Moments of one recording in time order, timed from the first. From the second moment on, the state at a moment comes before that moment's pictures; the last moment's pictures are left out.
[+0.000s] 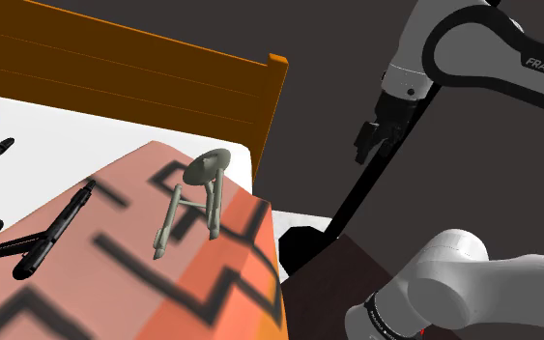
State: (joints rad) arm 0.00 -0.83 -0.04 -2.38 -0.11 1.46 0.13
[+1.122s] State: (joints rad) arm 0.02 -0.49 0.23 -2.34 0.07 1.79 0.60
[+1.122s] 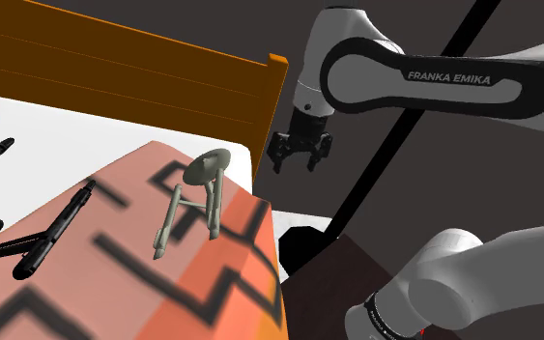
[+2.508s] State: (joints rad) arm 0.03 0.08 0.39 -2.04 -0.05 2.08 1.07
